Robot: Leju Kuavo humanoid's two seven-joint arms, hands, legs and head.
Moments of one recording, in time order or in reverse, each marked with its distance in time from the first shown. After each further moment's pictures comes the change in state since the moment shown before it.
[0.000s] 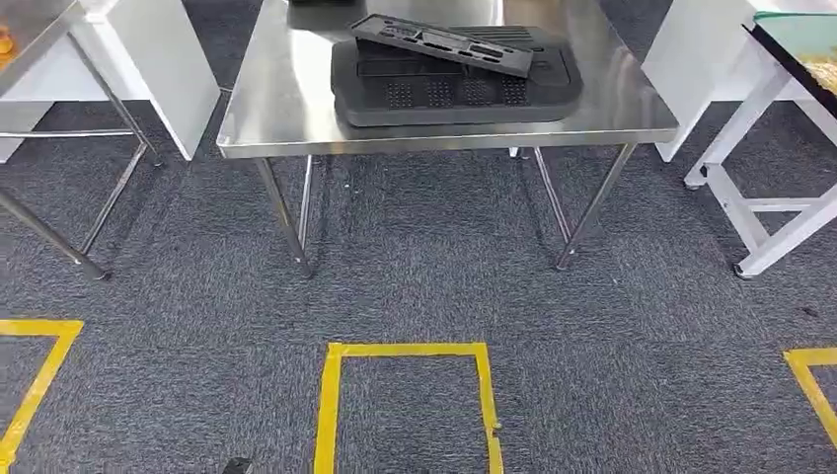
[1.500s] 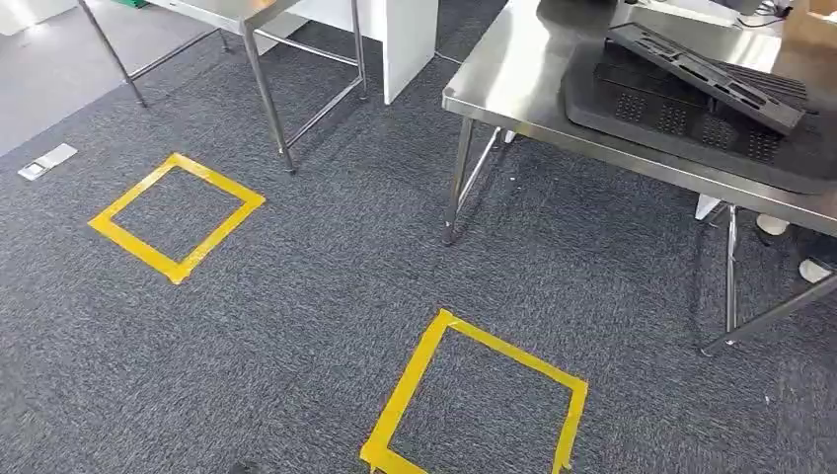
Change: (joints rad) left arm 0.012 -0.032 -0.021 0.008 -0.106 0.113 -0.067; right arm 0.009 0.024 0.045 0.003 0.111 0.067 0.019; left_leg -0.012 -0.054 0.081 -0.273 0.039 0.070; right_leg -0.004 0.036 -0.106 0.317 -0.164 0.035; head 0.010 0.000
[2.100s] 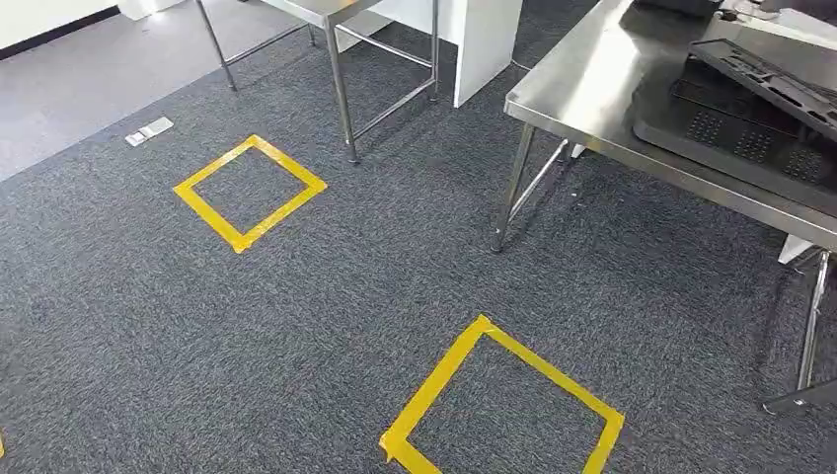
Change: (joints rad) left arm 0.006 -0.008 0.000 0.007 -0.021 -0.019 0.017; right arm 0.001 -0.010 0.000 0.001 0.024 0.024 0.011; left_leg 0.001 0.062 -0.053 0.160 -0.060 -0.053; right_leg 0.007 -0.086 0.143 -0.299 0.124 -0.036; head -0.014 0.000
